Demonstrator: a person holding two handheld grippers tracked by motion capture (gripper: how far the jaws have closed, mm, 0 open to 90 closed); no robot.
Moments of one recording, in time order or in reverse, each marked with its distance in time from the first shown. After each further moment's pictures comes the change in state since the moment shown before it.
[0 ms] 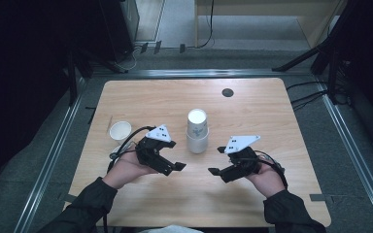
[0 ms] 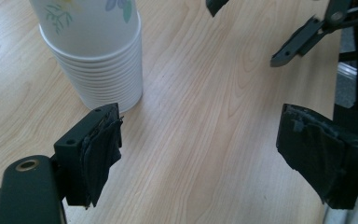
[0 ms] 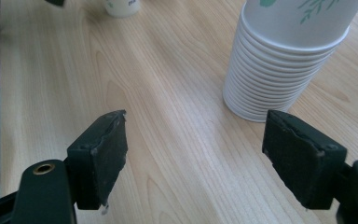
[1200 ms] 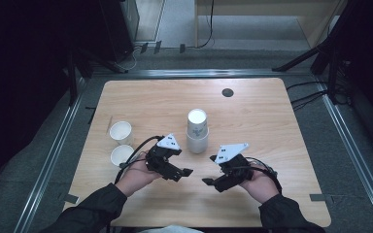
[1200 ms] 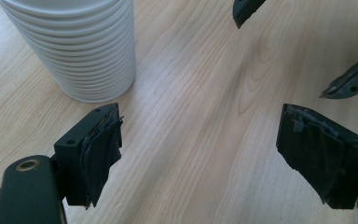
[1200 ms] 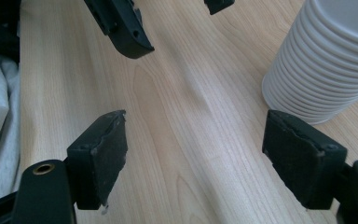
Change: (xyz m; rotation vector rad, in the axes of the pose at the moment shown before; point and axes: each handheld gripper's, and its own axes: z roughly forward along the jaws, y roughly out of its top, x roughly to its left) left arm -0.003 -0.018 0.040 0.009 0.020 -0.049; right arm 0.021 0.000 0.017 0.064 0.056 -0.066
